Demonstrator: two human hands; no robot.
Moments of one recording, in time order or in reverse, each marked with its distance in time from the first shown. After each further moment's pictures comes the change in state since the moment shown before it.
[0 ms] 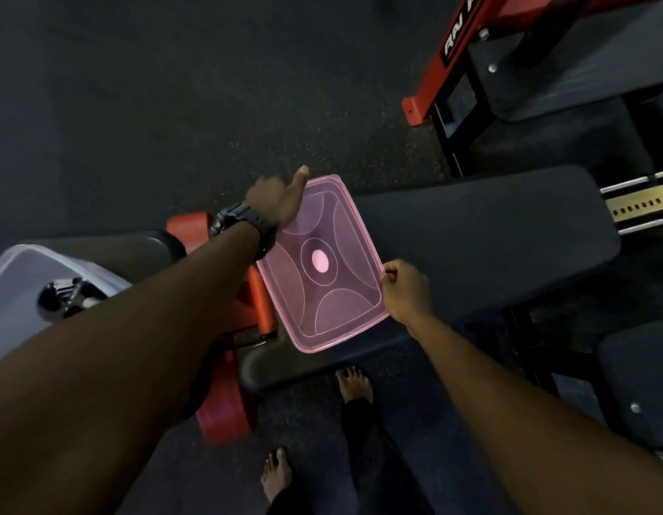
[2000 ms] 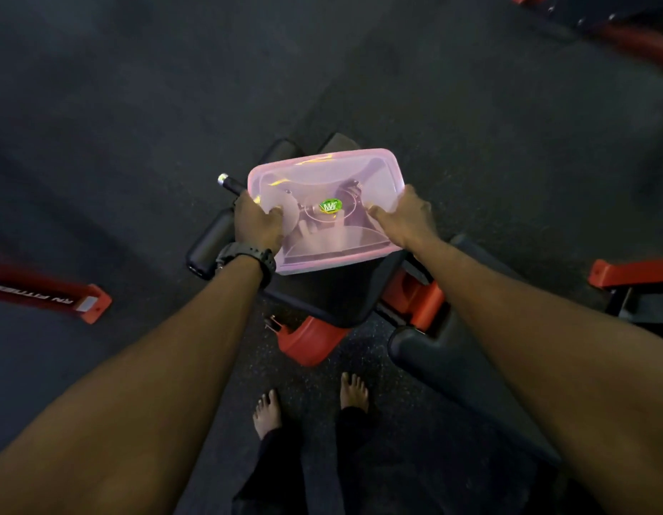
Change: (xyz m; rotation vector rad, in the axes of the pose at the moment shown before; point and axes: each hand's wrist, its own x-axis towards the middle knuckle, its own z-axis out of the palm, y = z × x) left_hand -0.231 -0.363 -0.107 -0.847 0.818 -0.691; right_hand -0.148 -0.315 0.185 -0.439 -0.295 -0.662
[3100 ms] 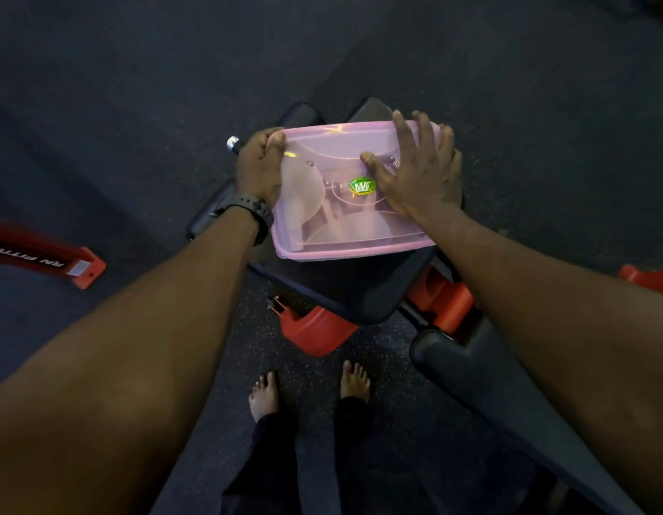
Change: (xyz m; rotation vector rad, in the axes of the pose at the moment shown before) left_hand 0.074 -0.018 0.005 -0.238 0.004 0.234; right_hand 0.044 -0.026 0.046 -0.523 0.220 -0.442
